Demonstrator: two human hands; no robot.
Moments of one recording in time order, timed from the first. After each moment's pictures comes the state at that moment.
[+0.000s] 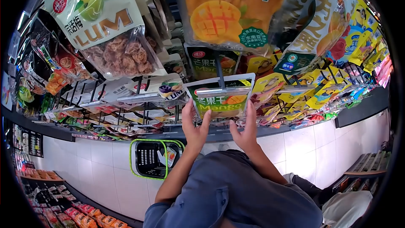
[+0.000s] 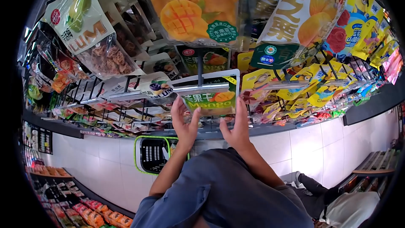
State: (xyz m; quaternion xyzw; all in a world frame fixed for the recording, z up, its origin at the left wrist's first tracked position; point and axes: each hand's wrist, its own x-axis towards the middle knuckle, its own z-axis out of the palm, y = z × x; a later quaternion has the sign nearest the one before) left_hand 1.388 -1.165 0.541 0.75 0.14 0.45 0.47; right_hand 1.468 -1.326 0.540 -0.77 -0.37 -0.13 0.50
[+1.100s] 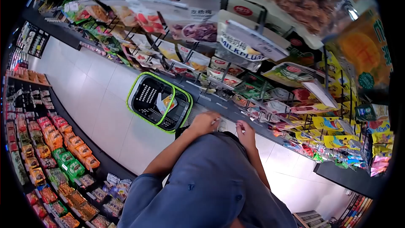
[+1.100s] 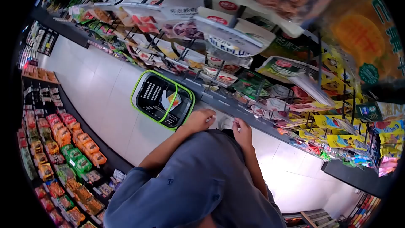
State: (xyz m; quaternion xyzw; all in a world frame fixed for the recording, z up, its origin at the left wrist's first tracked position) left_hand 1.229 -1.145 0.382 0.88 0.22 0.08 0.42; right_hand 1.400 -1.326 0.376 -0.79 -0.33 0.30 0.41
